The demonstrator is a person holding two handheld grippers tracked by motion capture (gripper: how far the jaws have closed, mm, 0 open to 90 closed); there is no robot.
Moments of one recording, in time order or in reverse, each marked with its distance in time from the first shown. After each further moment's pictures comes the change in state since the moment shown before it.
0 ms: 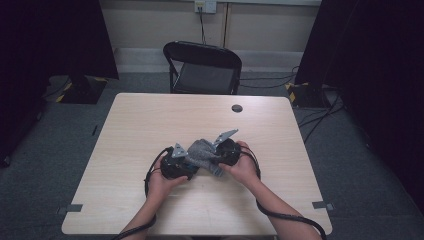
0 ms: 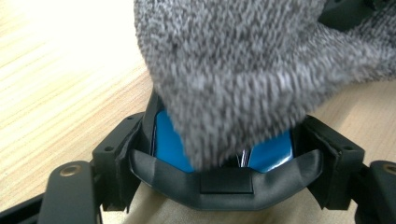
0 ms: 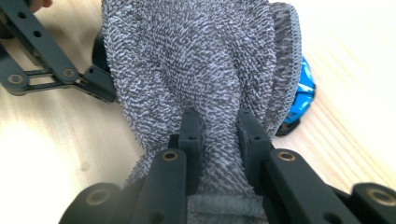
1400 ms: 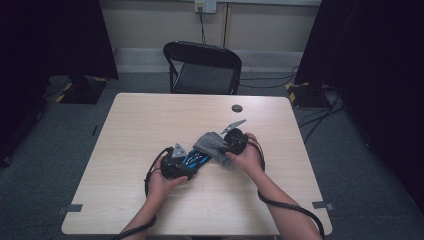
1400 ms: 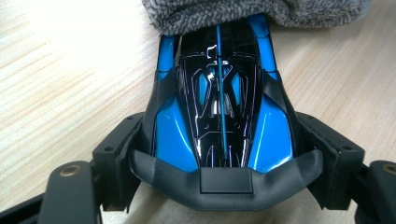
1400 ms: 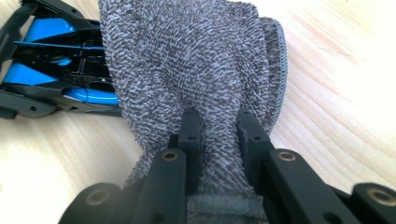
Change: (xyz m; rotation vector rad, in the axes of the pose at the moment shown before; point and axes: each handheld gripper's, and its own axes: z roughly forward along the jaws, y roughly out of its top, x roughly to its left) left arm 0.000 0.000 0.000 -0.001 0.002 0.002; right arm -0.042 0.000 0.000 0.027 -0.094 0.110
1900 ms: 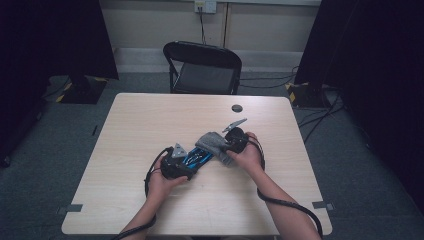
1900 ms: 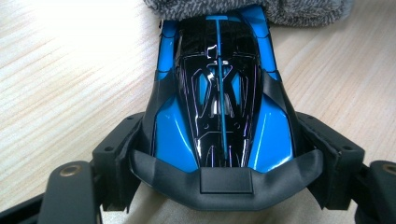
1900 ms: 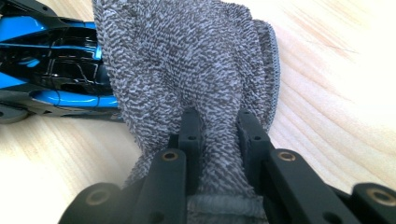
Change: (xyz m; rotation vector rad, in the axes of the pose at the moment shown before) left arm 0.000 0.000 0.000 0.000 0.000 -0.001; right arm -0.009 -0.002 0.006 0.007 -0.018 0.025
